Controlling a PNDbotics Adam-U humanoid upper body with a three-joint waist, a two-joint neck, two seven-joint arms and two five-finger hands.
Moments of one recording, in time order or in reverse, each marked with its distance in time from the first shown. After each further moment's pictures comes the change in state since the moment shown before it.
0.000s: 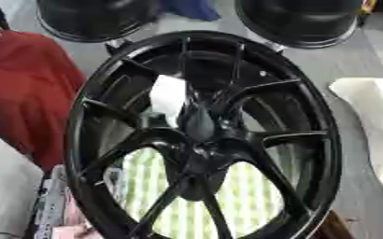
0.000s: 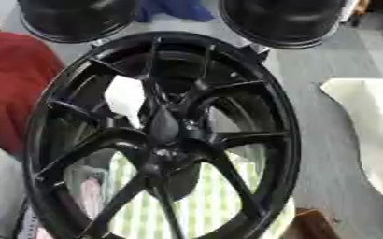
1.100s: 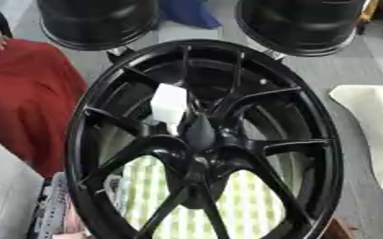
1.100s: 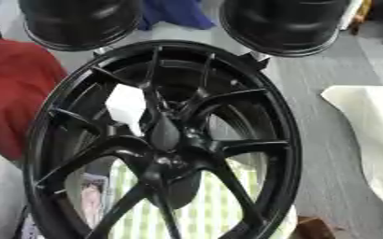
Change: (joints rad) left arm -0.001 0.026 0.000 0.000 0.000 -0.017 0.009; right arm 0.005 0.000 0.000 0.000 0.000 0.000 0.000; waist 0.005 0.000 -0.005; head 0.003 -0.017
